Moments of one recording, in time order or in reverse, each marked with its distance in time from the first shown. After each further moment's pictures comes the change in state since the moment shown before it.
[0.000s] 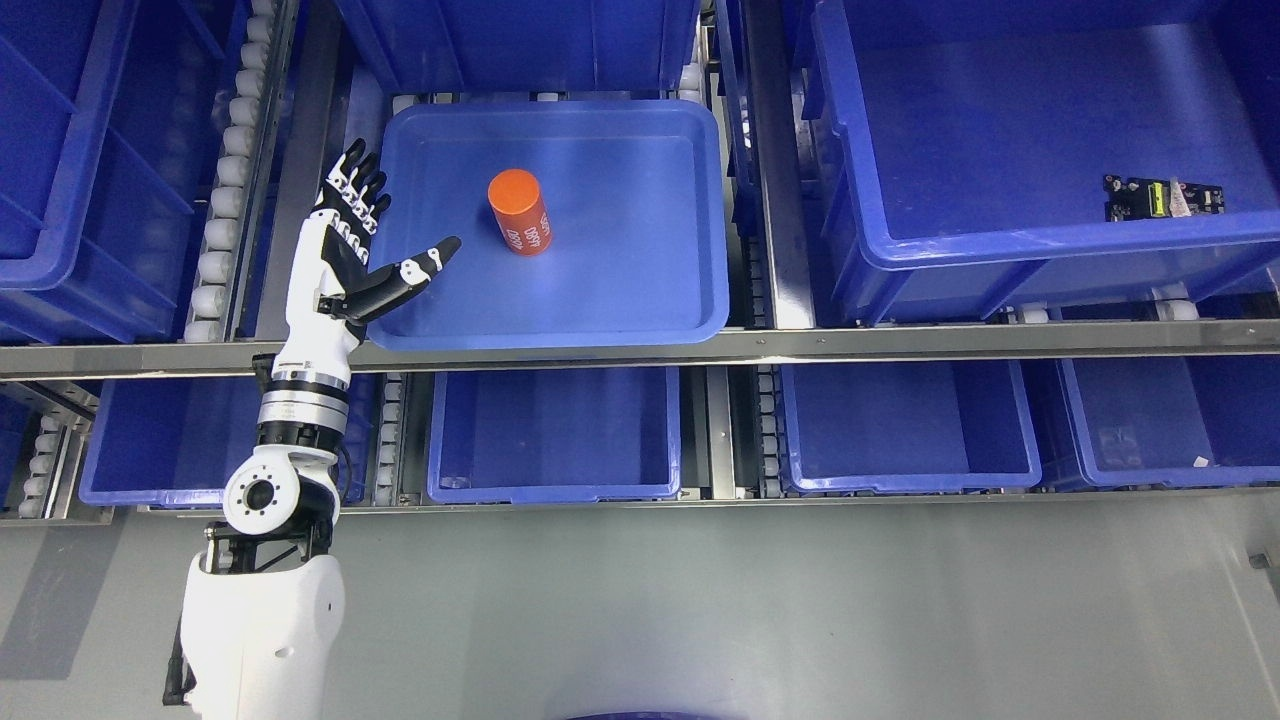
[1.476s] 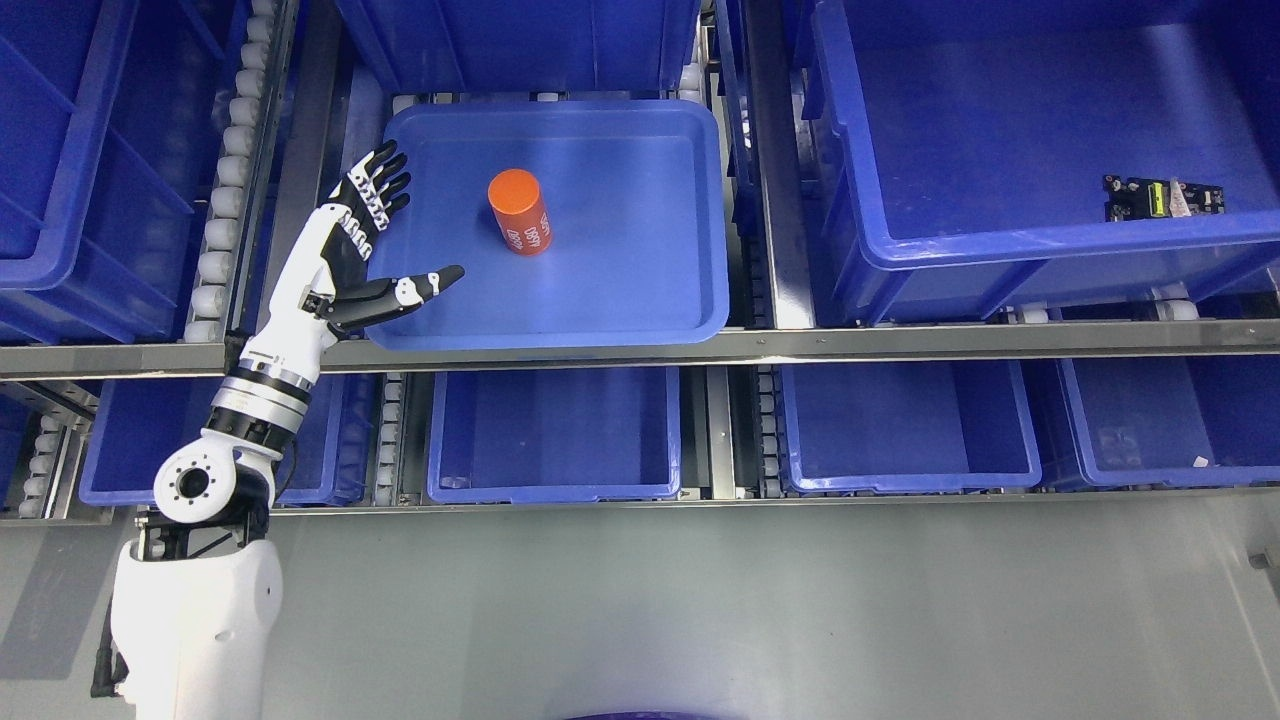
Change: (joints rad) left arm -0.040 0.106 0.052 0.043 -0.005 -0.034 -0.330; right arm 0.000 0.000 0.000 0.000 0.000 -0.001 0.000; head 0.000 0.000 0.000
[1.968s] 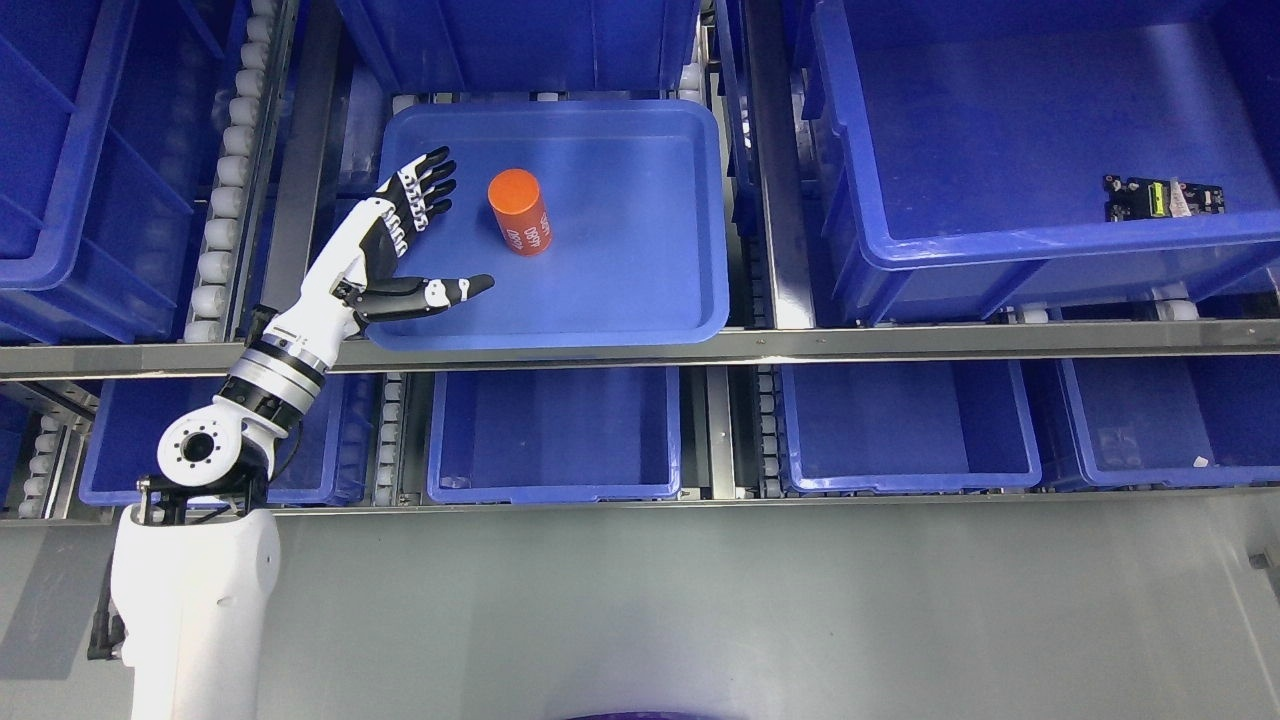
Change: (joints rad) left arm -0.065 0.024 -0.028 0.055 -0.057 0.040 -0.114; right arm 0.000 0.000 0.000 0.000 0.000 -0.004 0.000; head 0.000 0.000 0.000
